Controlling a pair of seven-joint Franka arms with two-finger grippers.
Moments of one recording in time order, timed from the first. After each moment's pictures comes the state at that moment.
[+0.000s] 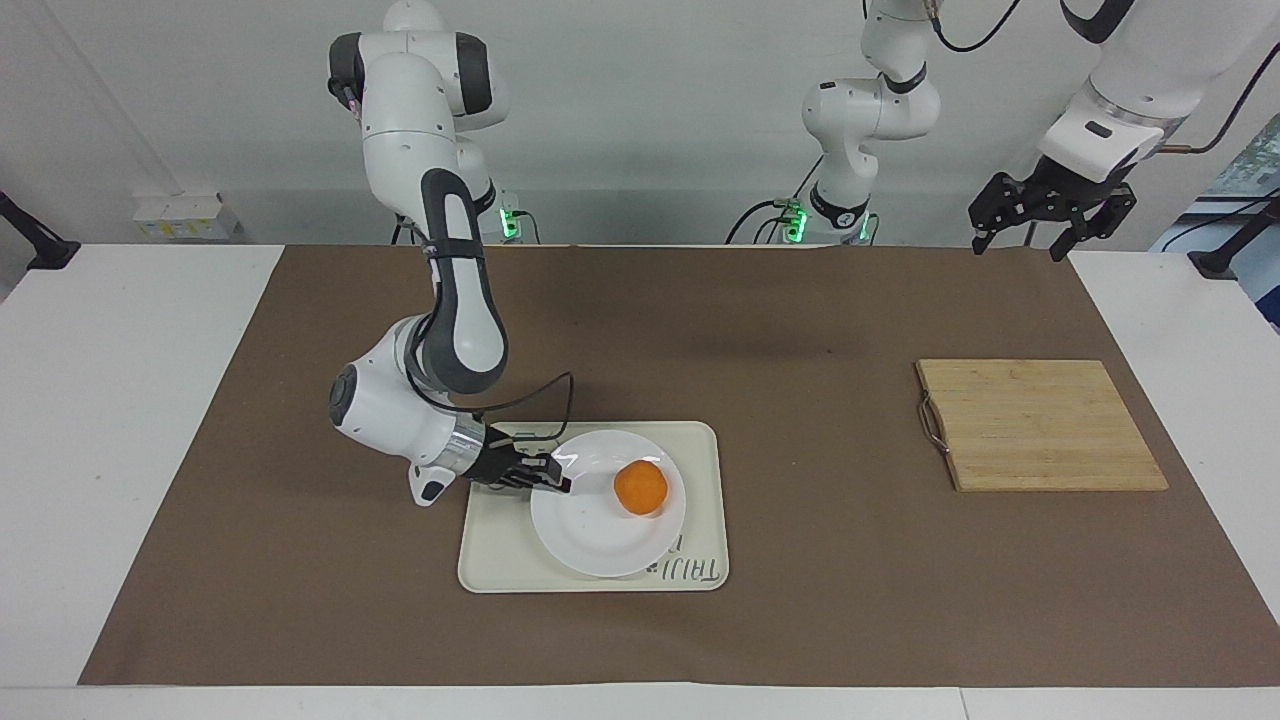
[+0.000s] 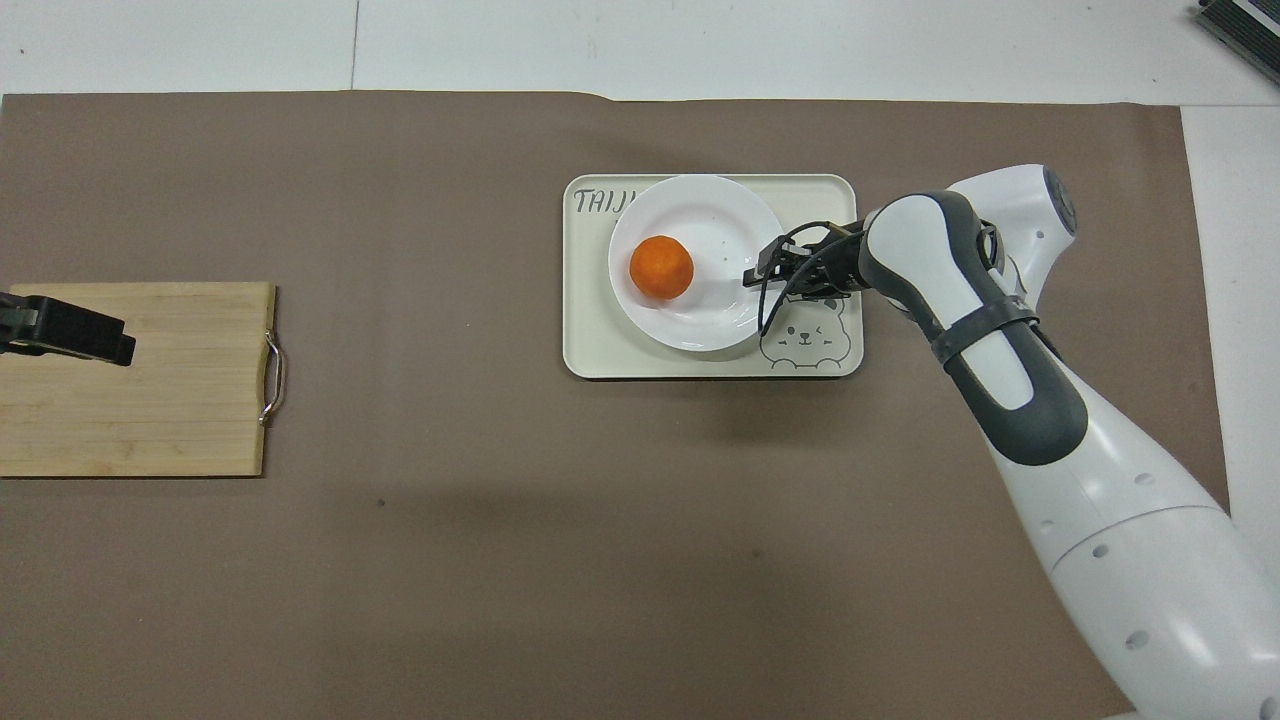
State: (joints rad) left arm -0.07 -0.01 0.01 -1.49 -0.01 1.45 0.11; right arm 0.26 0.64 -0.15 -1.58 0.92 2.10 -0.18
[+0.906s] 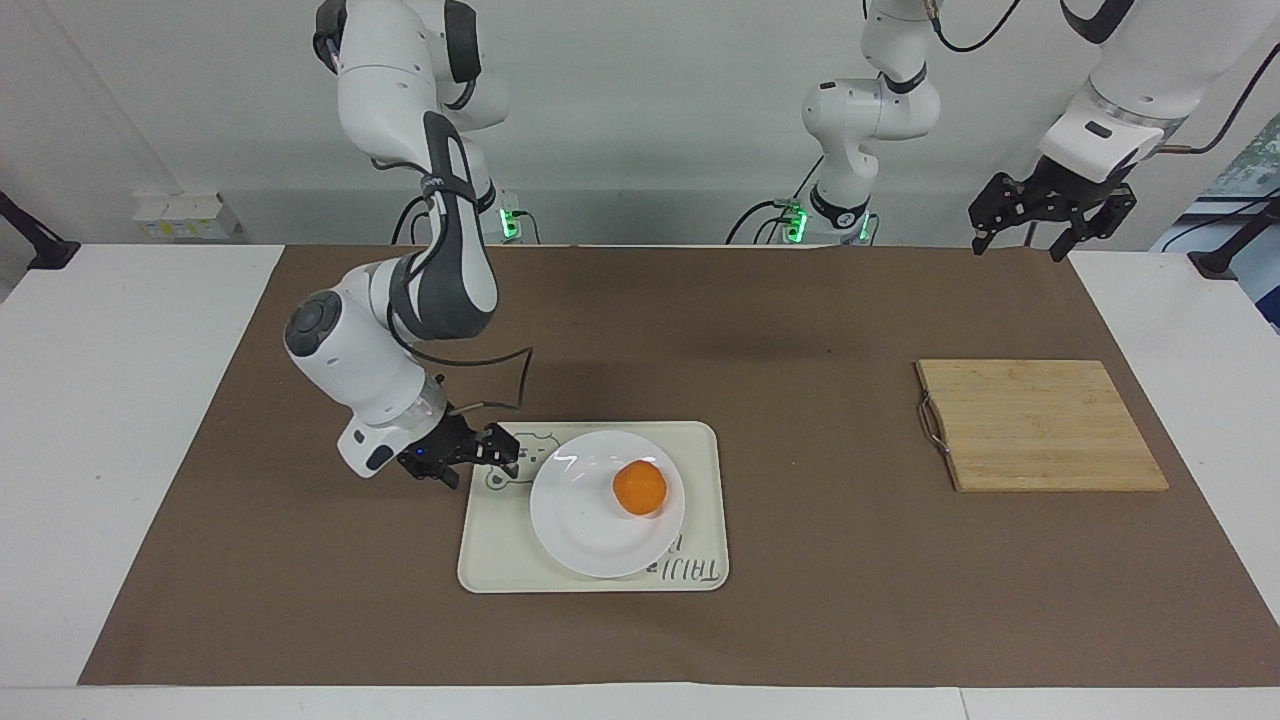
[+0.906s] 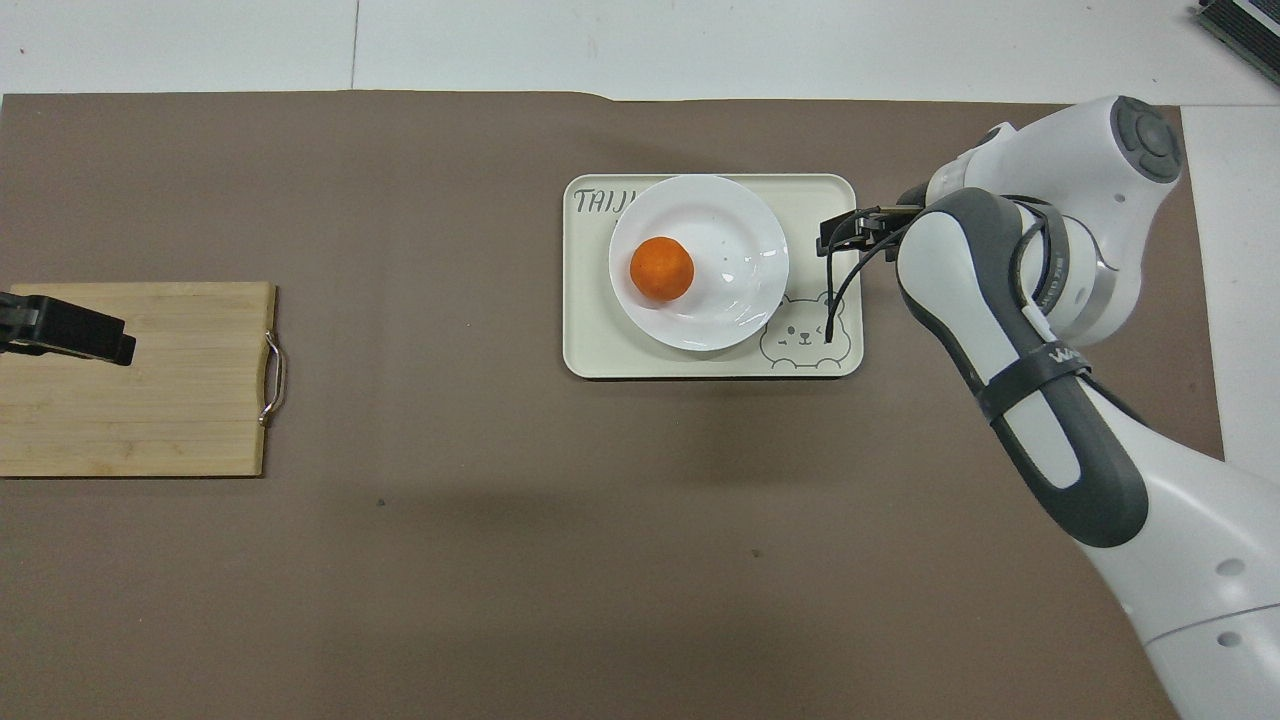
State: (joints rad) left arm -0.07 -0.01 0.01 -1.49 -0.01 1.45 0.11; right arm 0.26 0.47 -0.18 -1.56 0.38 2.09 -0.09
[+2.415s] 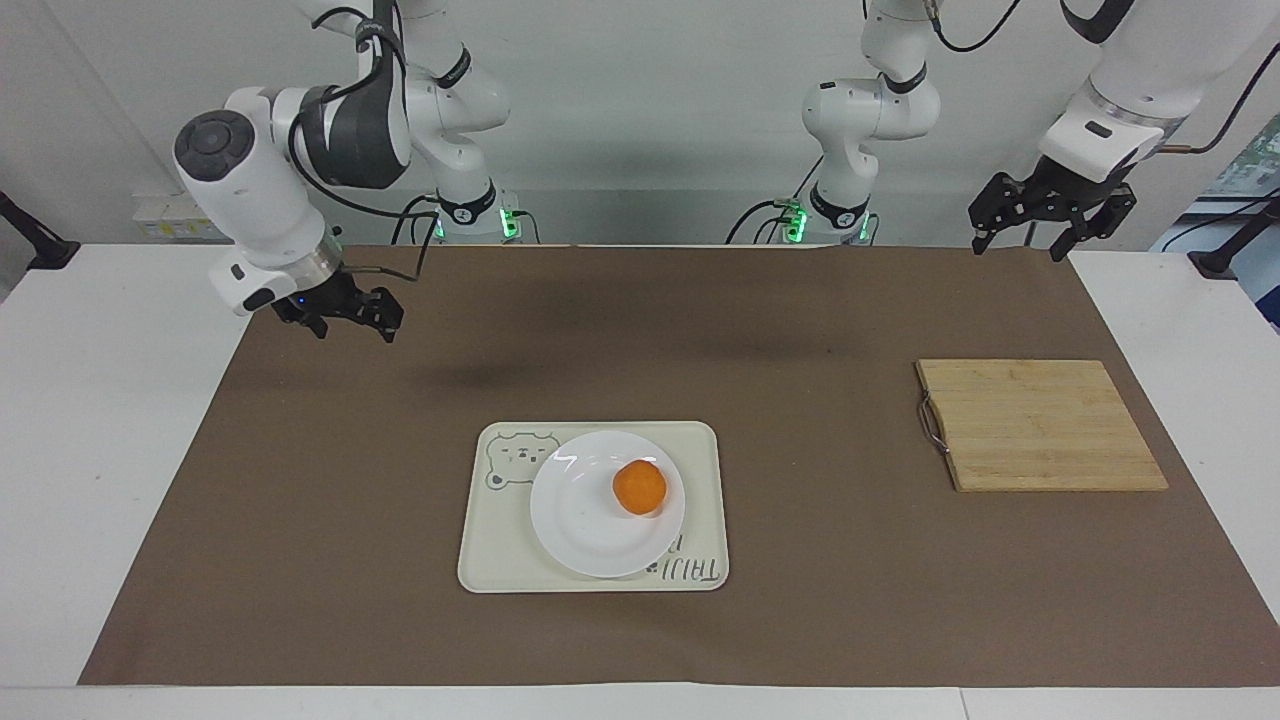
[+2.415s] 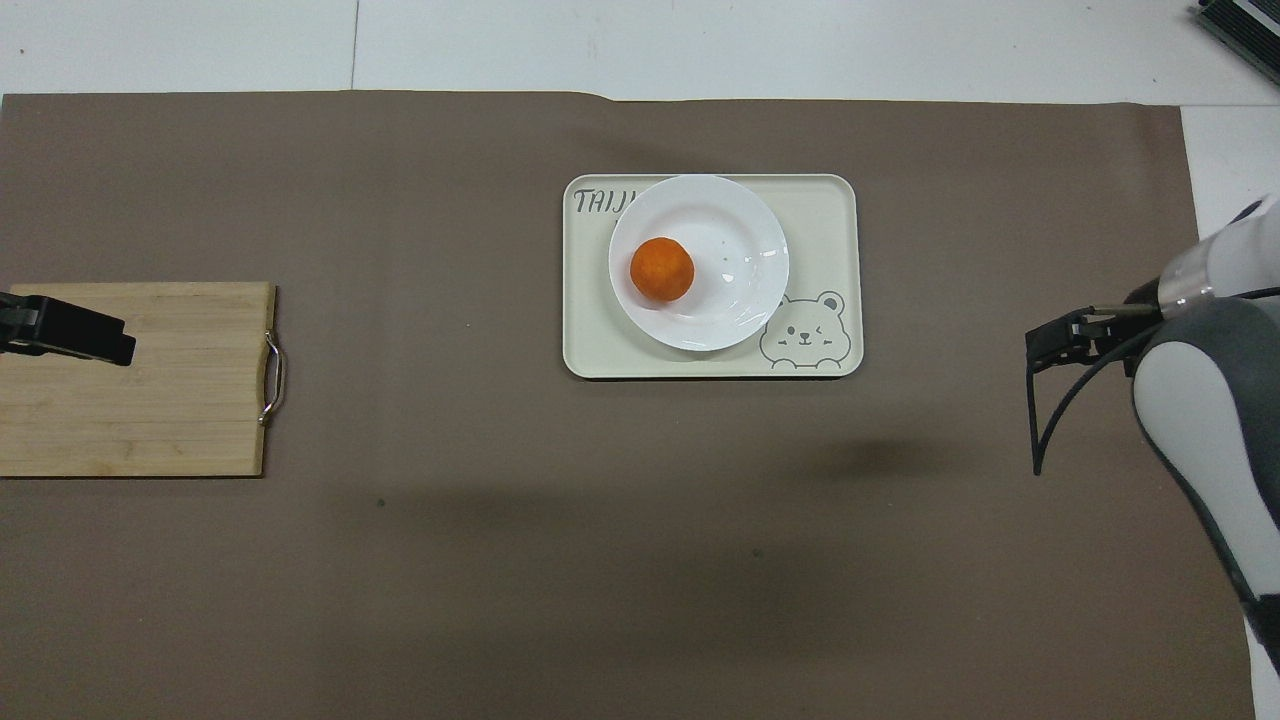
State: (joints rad) left arm -0.07 -0.01 0.01 -1.49 -0.01 1.45 0.11; right arm 0.14 0.03 -0.18 -1.80 -0.02 1.74 0.03
